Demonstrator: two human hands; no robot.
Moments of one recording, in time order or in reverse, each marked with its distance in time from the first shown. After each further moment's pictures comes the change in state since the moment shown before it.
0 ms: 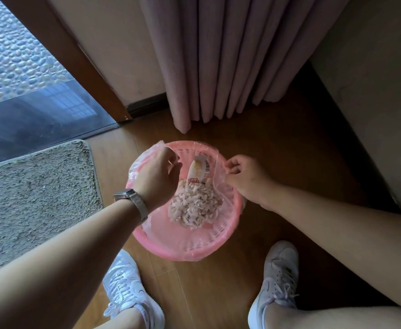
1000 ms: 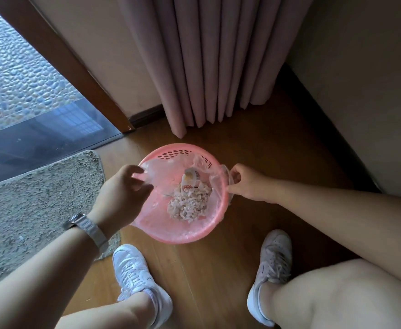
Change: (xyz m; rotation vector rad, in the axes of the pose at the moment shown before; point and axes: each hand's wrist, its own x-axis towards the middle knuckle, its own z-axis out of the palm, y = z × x) left_hand -0.056 0.038 -0.104 -0.015 -0.212 -0.382; right_hand -0.031 0.028 -0.035 -0.241 -0.235 -0.006
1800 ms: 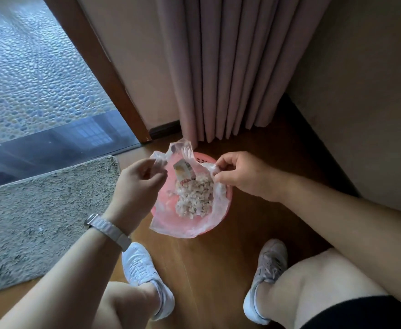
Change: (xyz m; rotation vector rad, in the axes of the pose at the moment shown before) left_hand -0.065 0.045 -0.048 -0.619 0.164 0.030; right_hand -0.123 -0.137 -0.029 0.234 -0.028 -0.301
